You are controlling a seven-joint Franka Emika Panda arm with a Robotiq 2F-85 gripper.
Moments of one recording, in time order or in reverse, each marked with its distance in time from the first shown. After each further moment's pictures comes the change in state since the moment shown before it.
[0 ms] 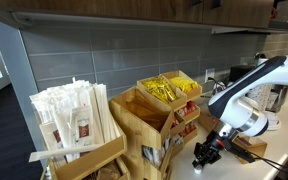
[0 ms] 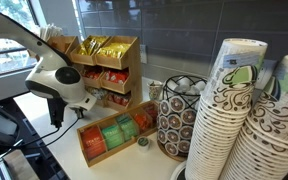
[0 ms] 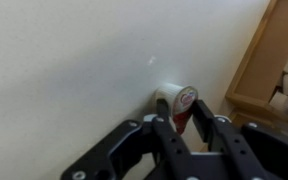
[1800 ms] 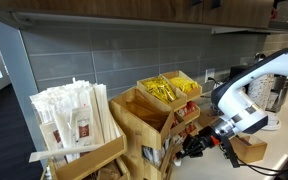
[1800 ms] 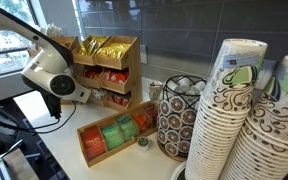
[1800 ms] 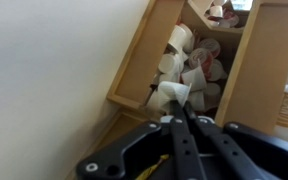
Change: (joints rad) arm -0.059 -0.057 0.101 0.017 0.476 -0.258 -0.390
